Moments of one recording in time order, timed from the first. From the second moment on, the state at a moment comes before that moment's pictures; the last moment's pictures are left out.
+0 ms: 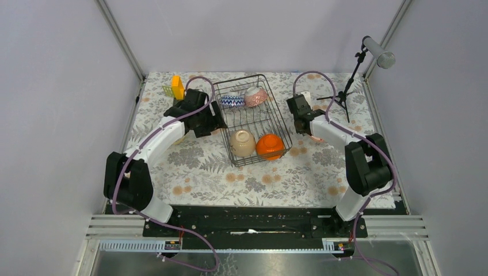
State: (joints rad) left arm -0.35 1.52 1.19 -0.58 0.10 -0.67; right arm 0.42 1.70 1.16 -0.46 0.51 0.19
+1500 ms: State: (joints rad) left arm -0.42 1.59 1.17 -0.49 -0.02 -0.67; right arm 0.41 1.56 1.35 -0.40 0.08 0.28
